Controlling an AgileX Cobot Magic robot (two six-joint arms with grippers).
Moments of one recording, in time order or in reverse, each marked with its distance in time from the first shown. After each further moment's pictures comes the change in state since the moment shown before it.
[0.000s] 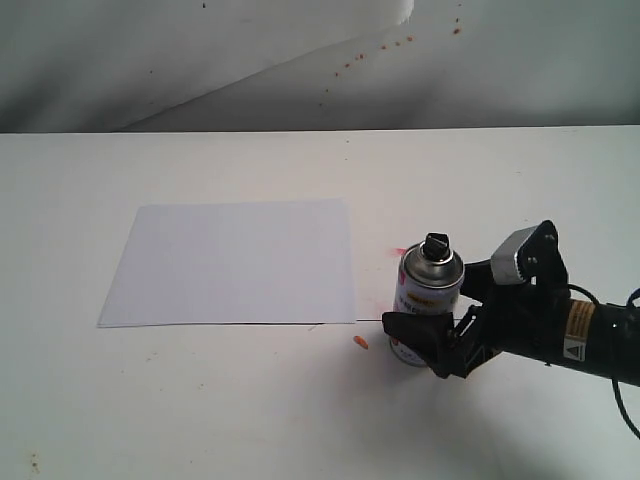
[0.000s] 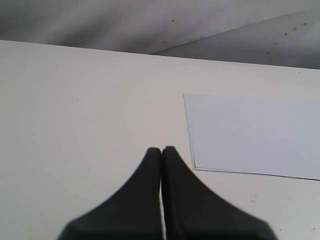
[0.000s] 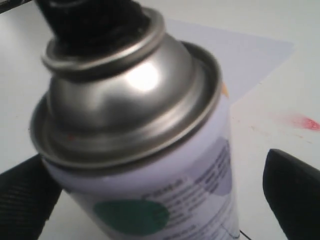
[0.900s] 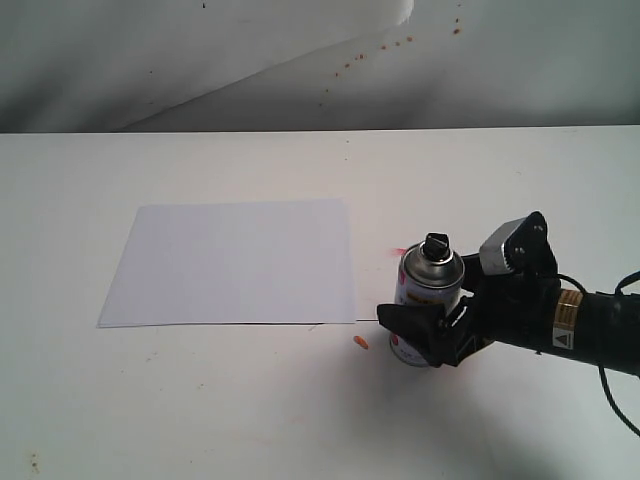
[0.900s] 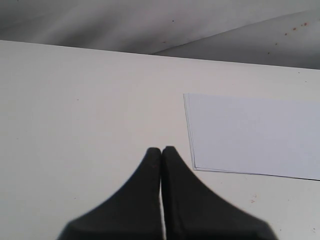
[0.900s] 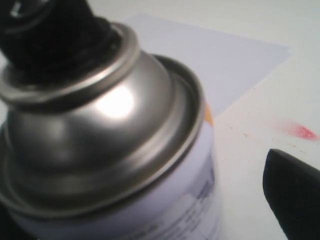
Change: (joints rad) left arm 0.000 0.000 0.000 0.000 0.000 0.000; right arm 0.020 0.008 -0.046 0.011 0.041 0.015
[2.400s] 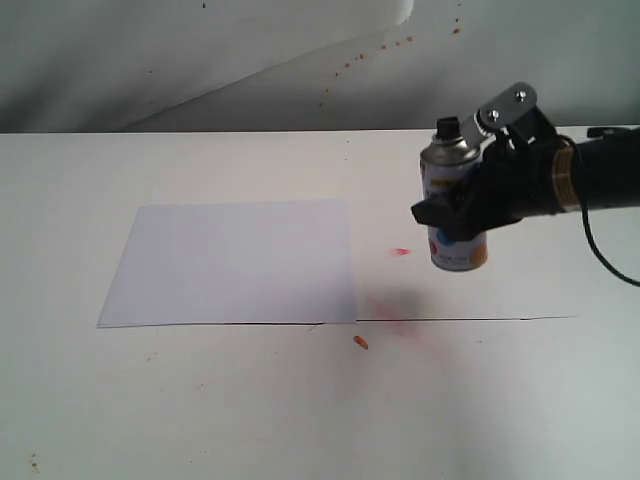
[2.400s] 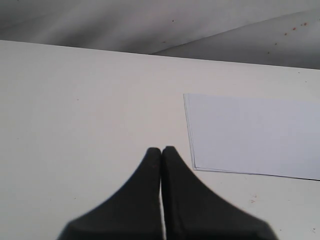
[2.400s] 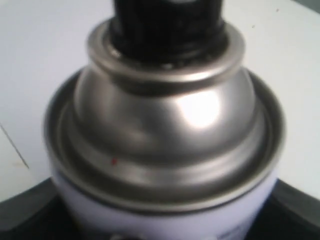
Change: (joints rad) left arm 0.000 0.000 0.000 0.000 0.000 0.000; right arm 0.008 -0.189 -0.442 -0.753 0.516 0.838
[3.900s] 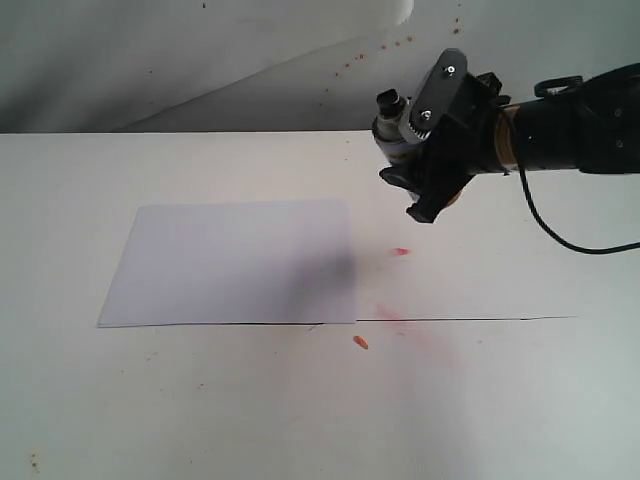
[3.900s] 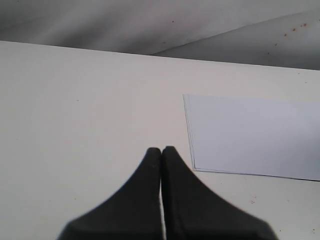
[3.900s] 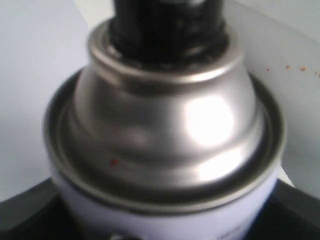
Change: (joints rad) left arm 0.000 0.000 0.000 0.000 -0.002 0.000; right arm 0.126 0.057 -0.155 0.140 0.172 -0.504
